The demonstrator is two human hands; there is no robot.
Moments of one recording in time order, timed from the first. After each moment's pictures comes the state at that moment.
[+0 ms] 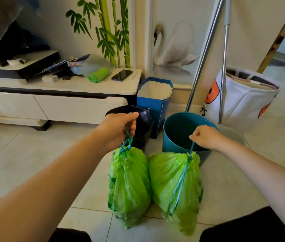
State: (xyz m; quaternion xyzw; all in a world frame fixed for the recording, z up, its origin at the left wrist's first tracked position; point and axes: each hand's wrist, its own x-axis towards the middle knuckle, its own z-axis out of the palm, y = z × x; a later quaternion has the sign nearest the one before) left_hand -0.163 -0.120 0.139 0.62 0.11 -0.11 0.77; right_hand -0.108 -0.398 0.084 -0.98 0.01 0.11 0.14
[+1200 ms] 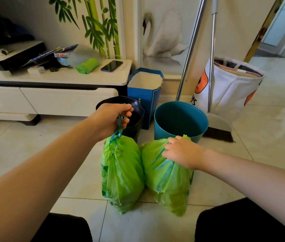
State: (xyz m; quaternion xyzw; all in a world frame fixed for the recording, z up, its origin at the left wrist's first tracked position) left_hand -0.173 -0.129 0.140 0.66 0.10 -0.16 0.73; right_hand -0.186 -0.369 0.051 -0.87 -0.45 0.00 -0.20
